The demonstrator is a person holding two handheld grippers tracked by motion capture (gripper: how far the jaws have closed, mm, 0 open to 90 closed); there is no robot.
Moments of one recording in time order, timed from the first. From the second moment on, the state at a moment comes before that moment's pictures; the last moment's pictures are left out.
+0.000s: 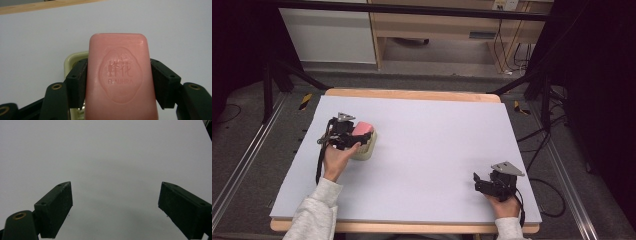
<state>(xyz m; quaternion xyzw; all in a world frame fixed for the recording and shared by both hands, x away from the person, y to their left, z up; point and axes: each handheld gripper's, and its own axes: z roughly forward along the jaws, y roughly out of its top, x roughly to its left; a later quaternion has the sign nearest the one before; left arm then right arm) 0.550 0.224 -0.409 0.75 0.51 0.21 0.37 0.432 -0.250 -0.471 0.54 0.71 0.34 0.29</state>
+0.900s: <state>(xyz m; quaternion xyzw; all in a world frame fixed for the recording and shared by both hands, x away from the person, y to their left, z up) 0.568 0.228 -0.429 0.75 0.53 0.21 0.35 0.433 -0.249 -0.471 0.54 0.72 0.34 0.29</state>
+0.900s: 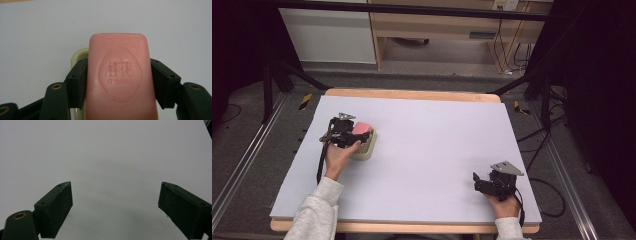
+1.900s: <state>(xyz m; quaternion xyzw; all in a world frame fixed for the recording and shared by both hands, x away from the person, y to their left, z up) 0.574 0.227 -0.451 0.76 0.53 0.20 0.31 0.432 -0.249 -0.471 0.54 0.72 0.34 0.29</state>
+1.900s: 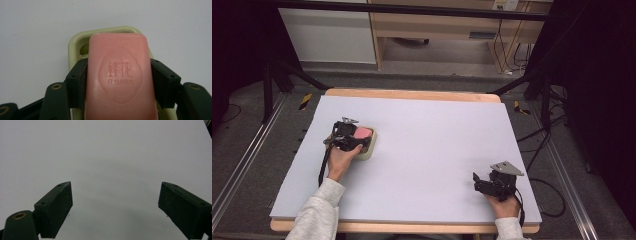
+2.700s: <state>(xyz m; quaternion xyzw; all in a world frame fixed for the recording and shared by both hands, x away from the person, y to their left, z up) 0.569 0.226 -0.447 0.75 0.53 0.22 0.32 0.432 -0.249 -0.470 0.54 0.71 0.34 0.29</state>
